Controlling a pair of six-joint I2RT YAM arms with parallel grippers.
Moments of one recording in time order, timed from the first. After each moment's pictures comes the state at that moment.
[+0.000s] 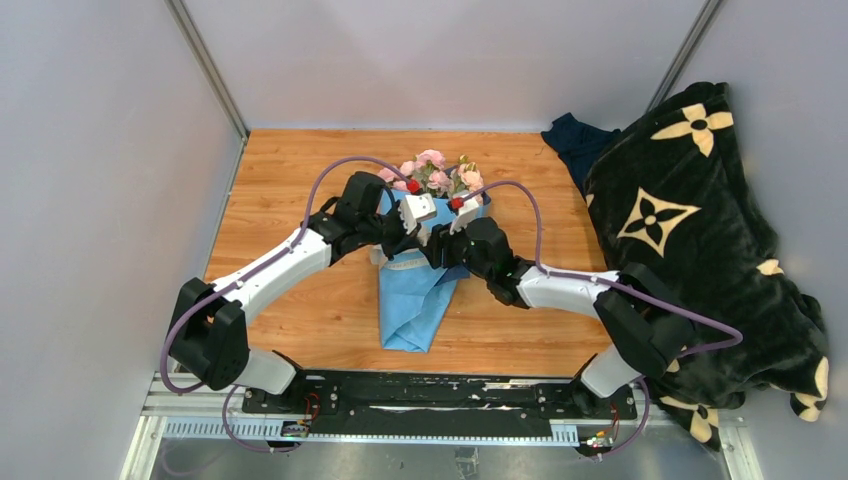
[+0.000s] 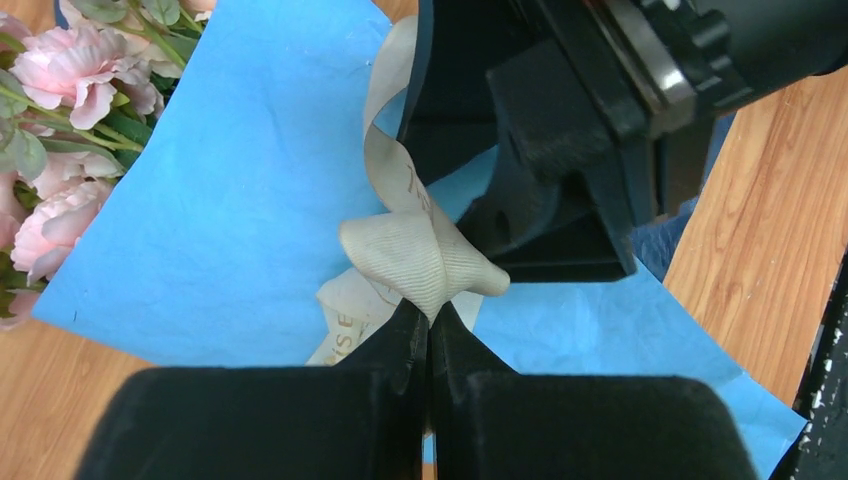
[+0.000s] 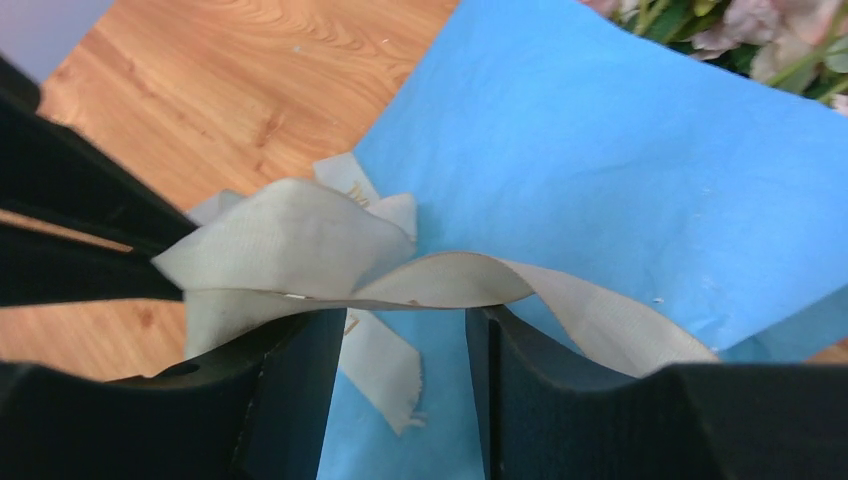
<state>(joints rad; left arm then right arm) -0.55 1.42 1.03 -0.31 0.51 0.46 0.79 1.53 0.73 0.51 -0.01 0.30</state>
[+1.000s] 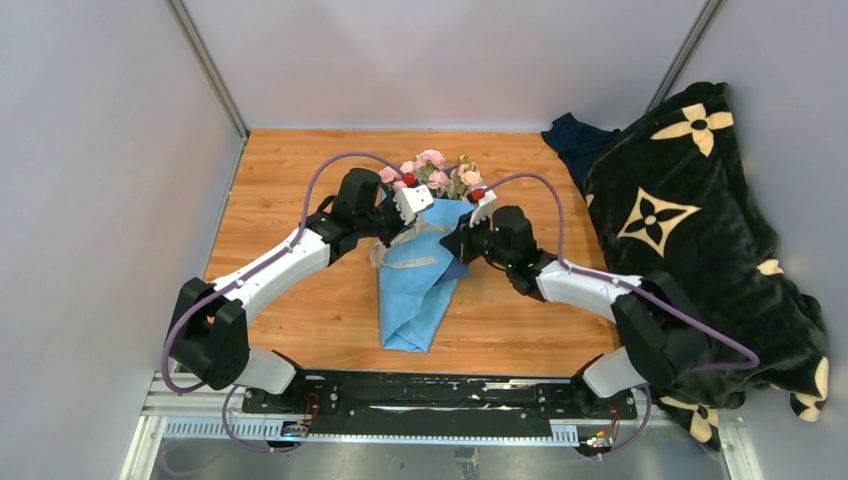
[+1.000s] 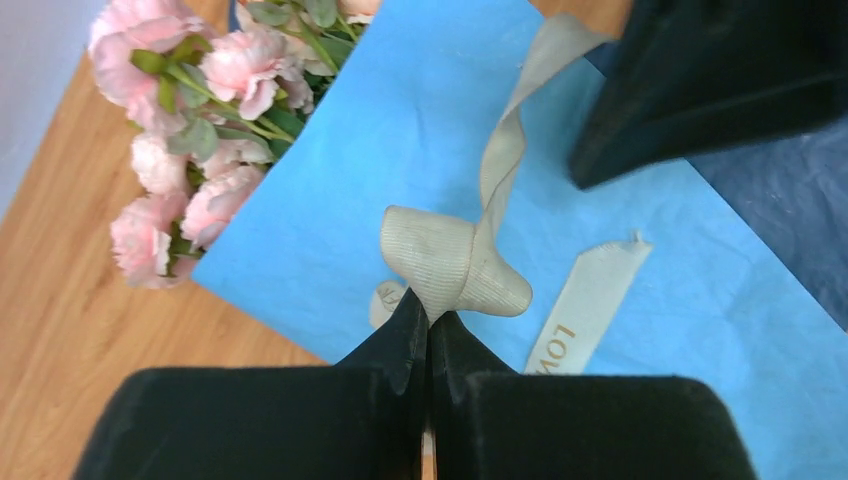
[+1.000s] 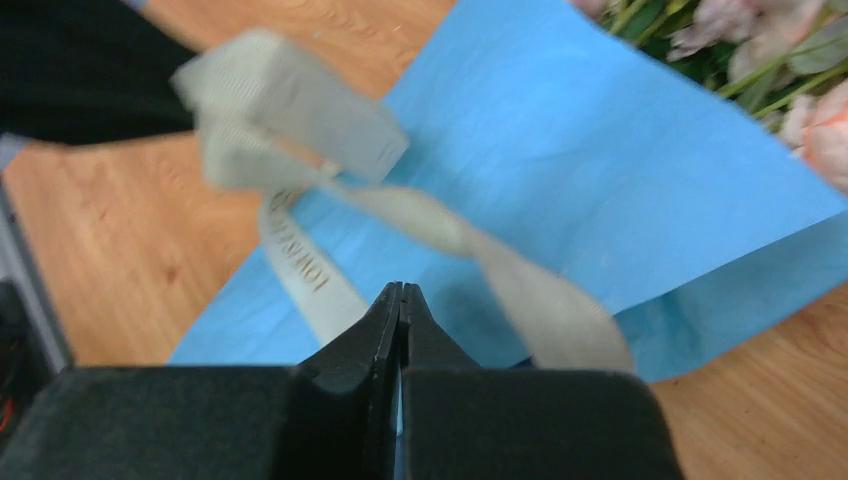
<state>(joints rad) -0.54 1.42 1.01 -0.20 0.35 0.51 0.64 1.49 0.71 0.48 -0.22 0.29</state>
